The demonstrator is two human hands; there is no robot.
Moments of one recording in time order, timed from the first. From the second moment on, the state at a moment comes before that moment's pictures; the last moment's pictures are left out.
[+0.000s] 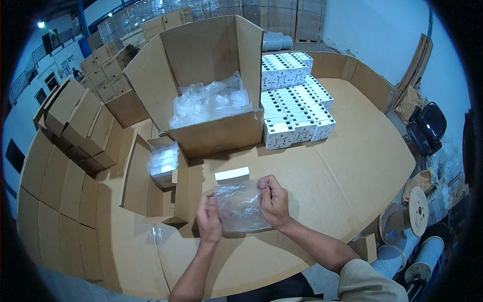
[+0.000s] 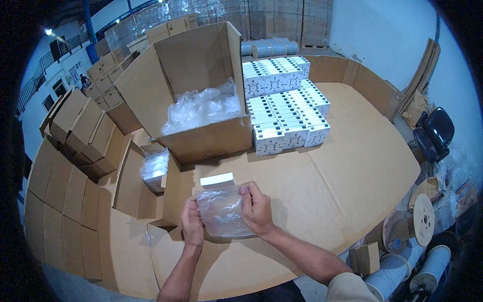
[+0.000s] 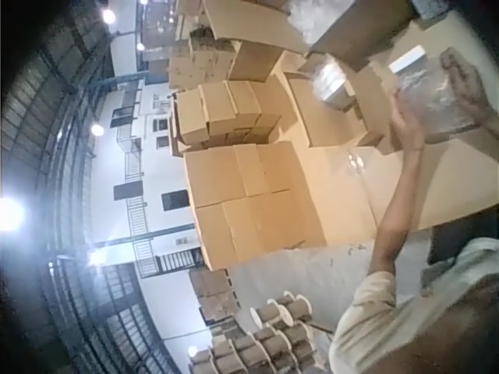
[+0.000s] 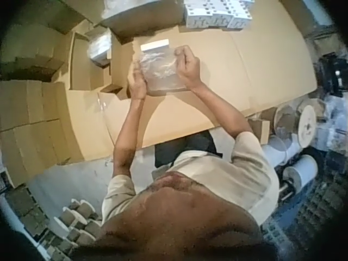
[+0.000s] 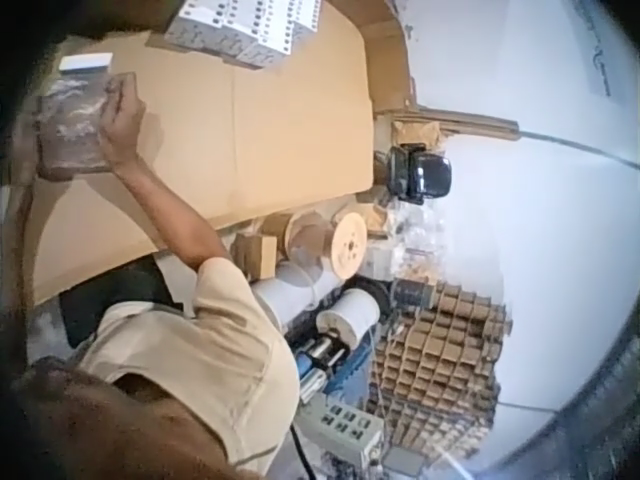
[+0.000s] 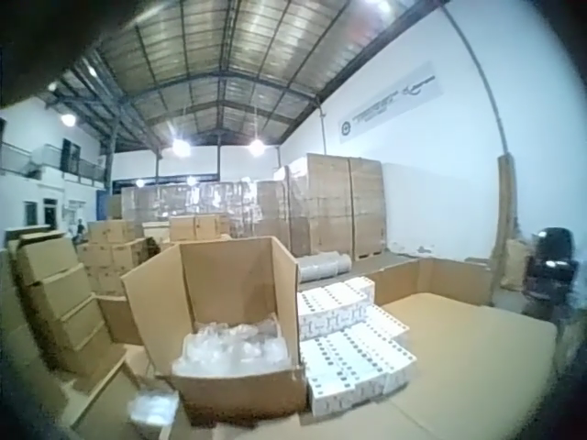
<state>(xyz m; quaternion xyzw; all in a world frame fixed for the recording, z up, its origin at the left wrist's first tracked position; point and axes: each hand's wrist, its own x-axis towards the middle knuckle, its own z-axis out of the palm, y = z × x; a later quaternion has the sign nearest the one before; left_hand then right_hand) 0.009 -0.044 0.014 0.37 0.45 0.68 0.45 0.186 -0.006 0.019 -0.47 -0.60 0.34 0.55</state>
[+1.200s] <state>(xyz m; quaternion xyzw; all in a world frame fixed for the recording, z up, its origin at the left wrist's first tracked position) 0.018 -0.039 -0.003 0.40 0.54 0.63 0.38 0.184 0.000 0.014 -0.44 -0.56 0.44 0.55</state>
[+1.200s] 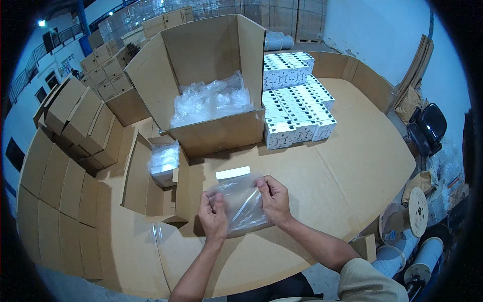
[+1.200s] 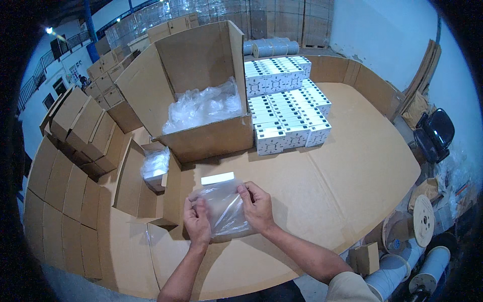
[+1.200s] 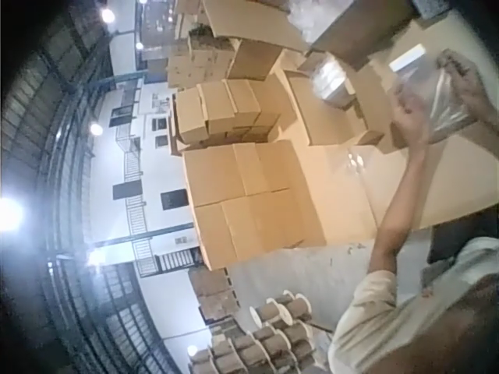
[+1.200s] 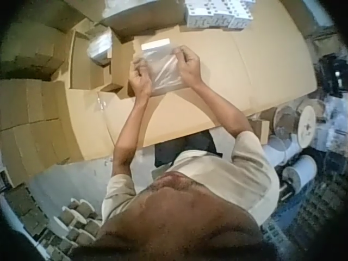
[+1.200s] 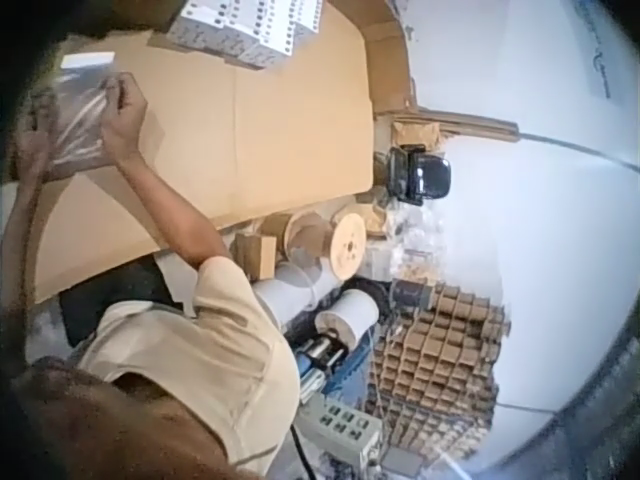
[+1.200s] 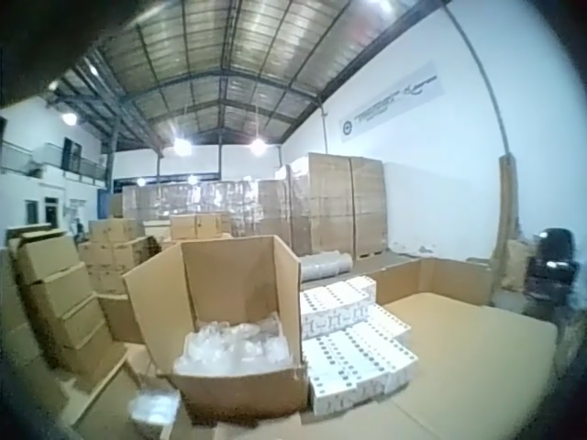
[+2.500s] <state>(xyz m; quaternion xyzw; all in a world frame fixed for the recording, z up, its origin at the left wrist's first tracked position) 0.015 -0.035 -0.005 0.49 0.55 0.58 0.36 0.206 0.011 0.037 -0.35 -0.78 0.17 0.50</state>
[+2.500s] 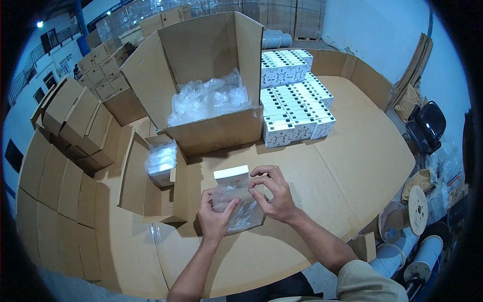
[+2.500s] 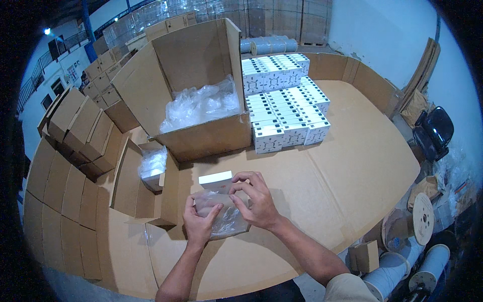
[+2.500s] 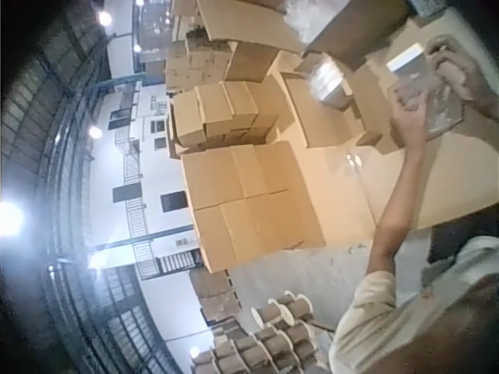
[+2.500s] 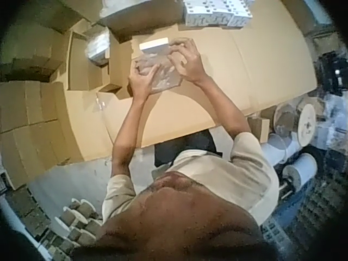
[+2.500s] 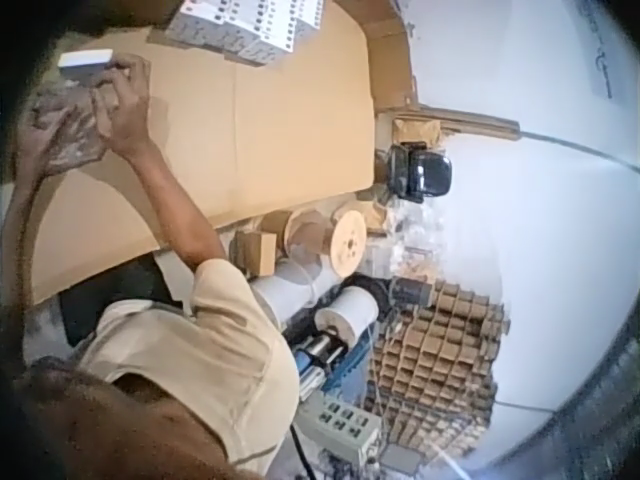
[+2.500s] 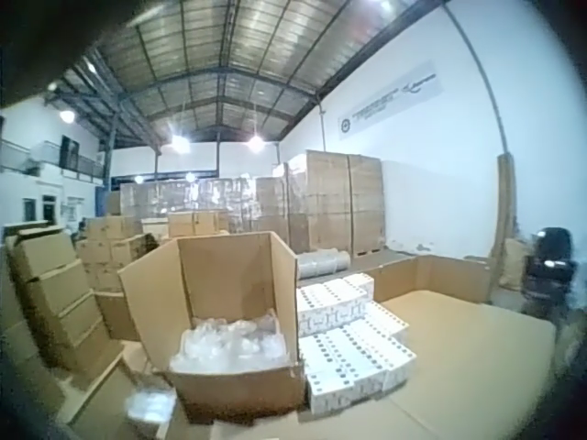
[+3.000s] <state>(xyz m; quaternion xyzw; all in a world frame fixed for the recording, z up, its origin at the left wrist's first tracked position) 0.012 -0.036 -0.009 0.53 0.54 0.54 0.36 0.207 0.001 0.046 -0.29 -0.83 0.17 0.43</state>
